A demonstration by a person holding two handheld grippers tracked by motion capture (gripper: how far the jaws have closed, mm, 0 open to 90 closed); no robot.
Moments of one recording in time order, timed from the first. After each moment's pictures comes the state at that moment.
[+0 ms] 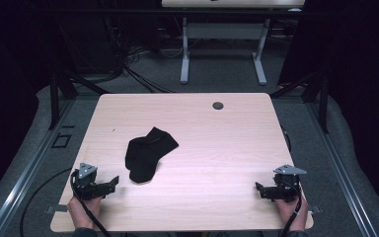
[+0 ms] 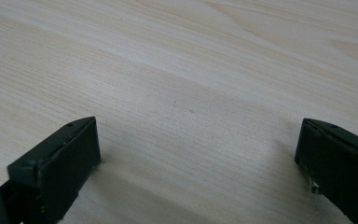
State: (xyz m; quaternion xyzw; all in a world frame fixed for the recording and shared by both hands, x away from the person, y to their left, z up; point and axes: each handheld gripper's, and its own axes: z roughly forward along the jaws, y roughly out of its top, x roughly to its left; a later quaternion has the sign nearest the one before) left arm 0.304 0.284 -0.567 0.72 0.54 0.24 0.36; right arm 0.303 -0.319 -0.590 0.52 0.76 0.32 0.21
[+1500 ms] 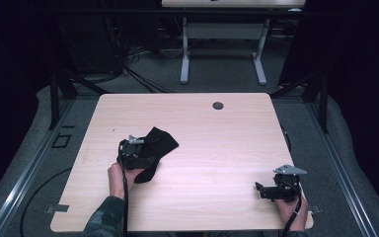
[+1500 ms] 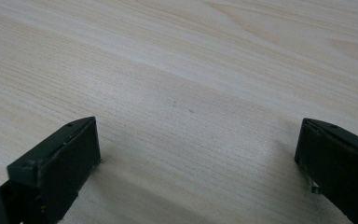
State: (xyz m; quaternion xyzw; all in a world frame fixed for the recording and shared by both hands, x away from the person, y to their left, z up) left arm 0.401 0.180 -0.559 0.81 0.48 0.16 0.31; right arm 0.303 -0.319 -0.590 0.52 0.76 0.32 0.22
